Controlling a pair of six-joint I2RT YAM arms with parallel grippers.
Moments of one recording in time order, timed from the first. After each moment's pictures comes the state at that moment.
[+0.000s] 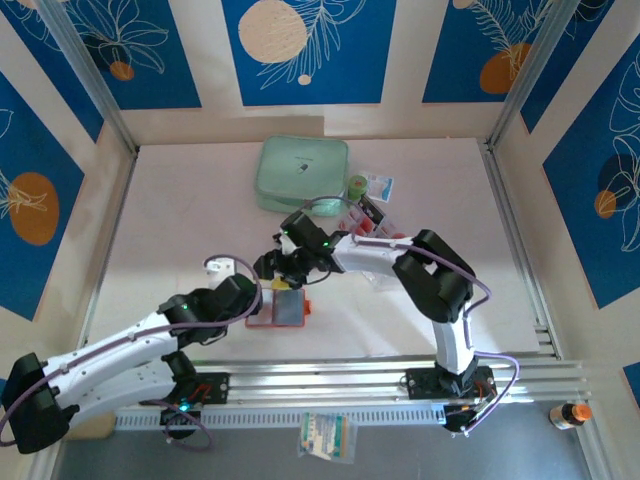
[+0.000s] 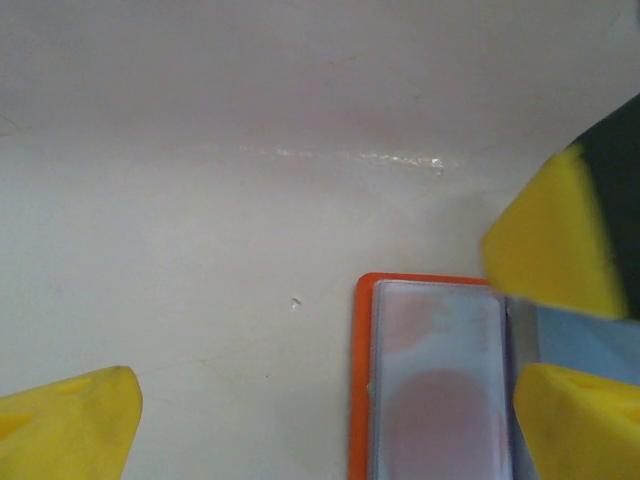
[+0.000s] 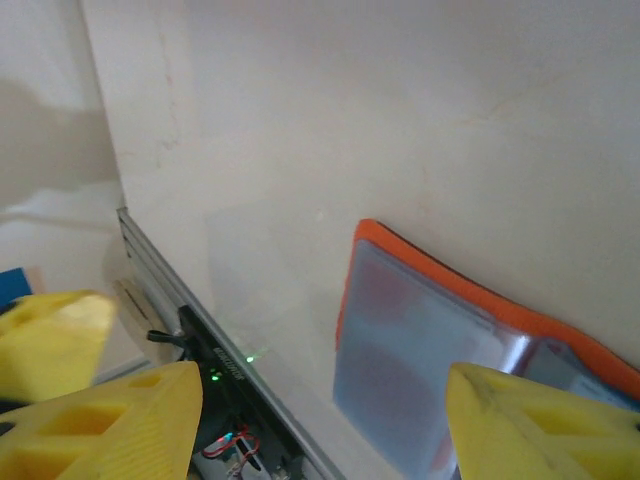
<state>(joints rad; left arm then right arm) -0.91 0.88 0.54 -0.71 -0.53 -0.84 0.86 1.93 1.24 -0.15 -0.59 0.97</state>
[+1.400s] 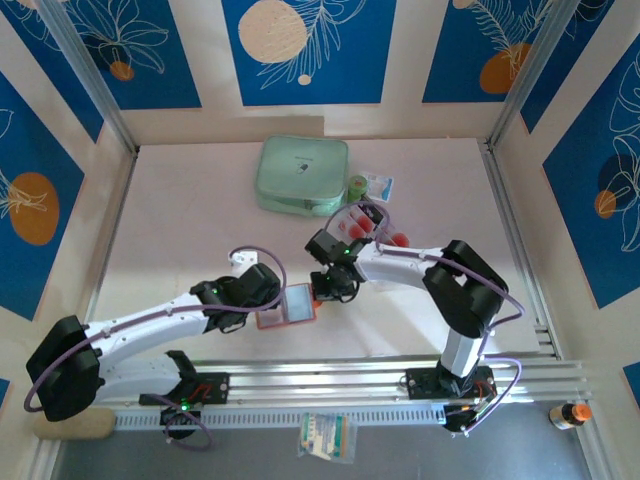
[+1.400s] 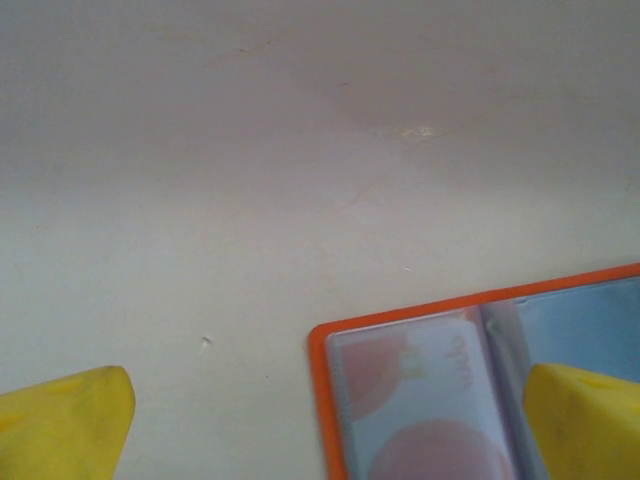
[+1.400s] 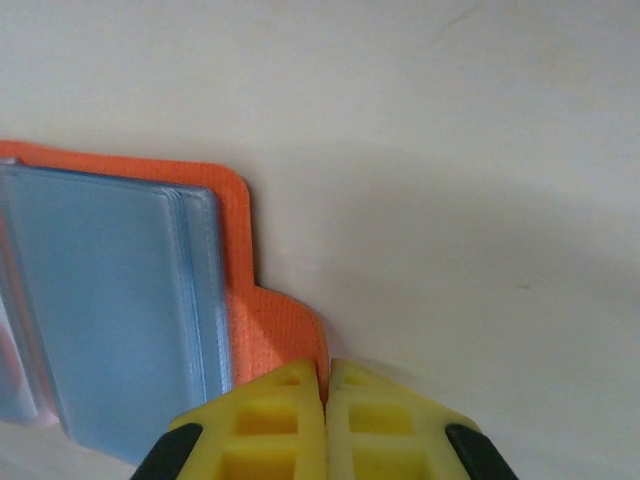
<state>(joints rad) -0.91 1.14 0.61 -0.56 -0.49 -0.79 0.85 1.75 1.04 -0.58 -0.16 0.69</state>
